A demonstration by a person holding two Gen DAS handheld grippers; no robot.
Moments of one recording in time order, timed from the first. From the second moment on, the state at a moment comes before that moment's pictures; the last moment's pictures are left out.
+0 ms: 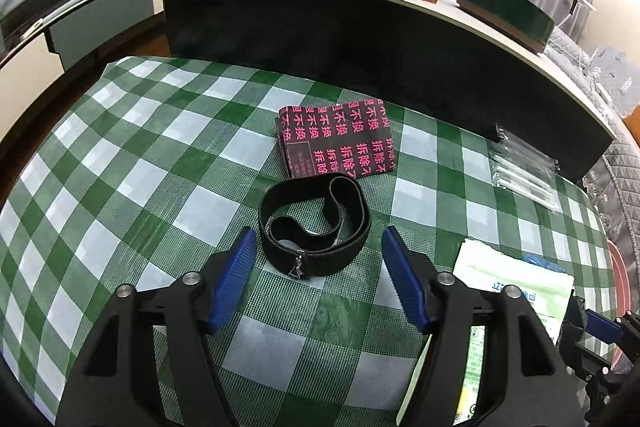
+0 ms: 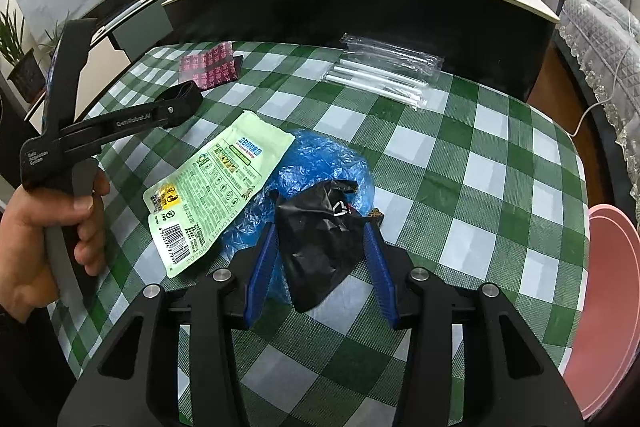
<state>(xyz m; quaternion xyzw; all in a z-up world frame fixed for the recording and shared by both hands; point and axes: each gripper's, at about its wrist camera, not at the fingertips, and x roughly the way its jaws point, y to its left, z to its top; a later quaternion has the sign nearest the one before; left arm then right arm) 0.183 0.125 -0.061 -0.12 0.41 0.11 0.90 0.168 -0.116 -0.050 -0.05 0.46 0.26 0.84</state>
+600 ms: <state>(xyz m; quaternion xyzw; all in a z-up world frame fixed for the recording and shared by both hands) 0.172 0.112 -0.047 -0.11 0.40 0.09 0.91 0.161 -0.145 -0.023 -0.03 0.43 0.24 0.87</state>
